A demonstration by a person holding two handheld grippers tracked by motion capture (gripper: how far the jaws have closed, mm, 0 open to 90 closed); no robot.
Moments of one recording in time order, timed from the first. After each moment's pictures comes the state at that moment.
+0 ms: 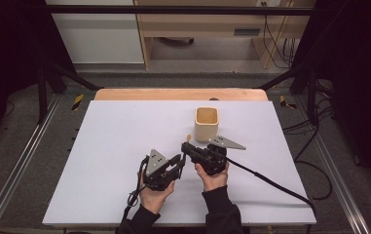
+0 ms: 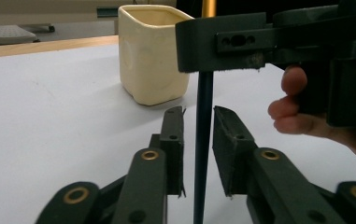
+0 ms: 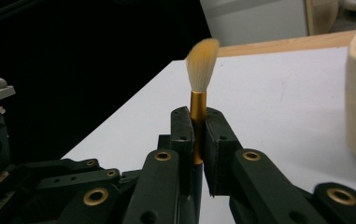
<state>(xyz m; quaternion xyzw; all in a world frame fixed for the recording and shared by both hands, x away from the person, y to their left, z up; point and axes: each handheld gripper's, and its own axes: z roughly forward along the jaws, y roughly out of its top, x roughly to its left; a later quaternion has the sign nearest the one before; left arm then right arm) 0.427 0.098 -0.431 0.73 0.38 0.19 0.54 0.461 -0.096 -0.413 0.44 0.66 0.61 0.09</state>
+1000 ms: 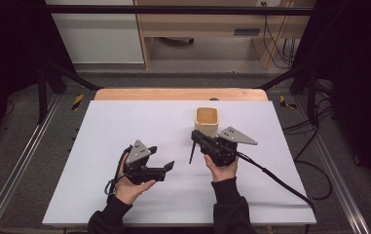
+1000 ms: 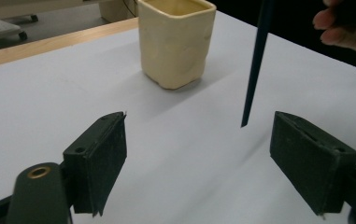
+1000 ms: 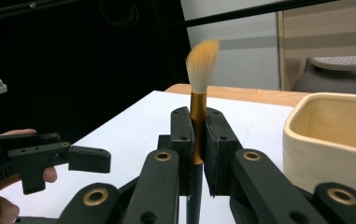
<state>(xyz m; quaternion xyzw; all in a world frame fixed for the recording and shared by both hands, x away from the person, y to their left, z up) 0.443 0.156 -0.411 0.78 0.35 0.17 0.50 0.469 -0.118 -0.388 0.39 0.66 0.62 0.17</state>
